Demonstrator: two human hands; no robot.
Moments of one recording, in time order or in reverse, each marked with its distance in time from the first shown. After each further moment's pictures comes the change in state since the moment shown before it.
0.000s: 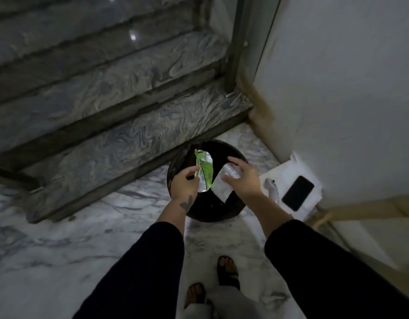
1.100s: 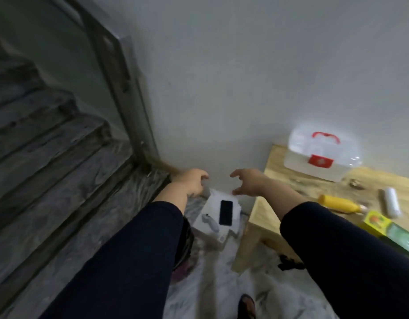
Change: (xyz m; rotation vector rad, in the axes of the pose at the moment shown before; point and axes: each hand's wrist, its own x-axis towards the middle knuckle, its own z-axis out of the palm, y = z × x) left_hand -0.234 0.268 0.045 1.142 -0.608 0.917; right_hand -0.257 -0.097 -0.291 -0.505 0.118 0.235
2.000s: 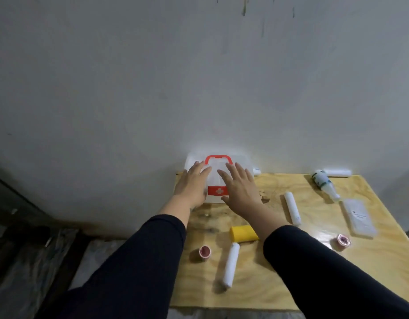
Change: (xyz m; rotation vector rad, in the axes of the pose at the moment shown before) left_hand 0.189 0.266 0.065 0.170 0.135 0.478; right_hand 0.026 0.257 -0.057 -0.243 0.488 0.261
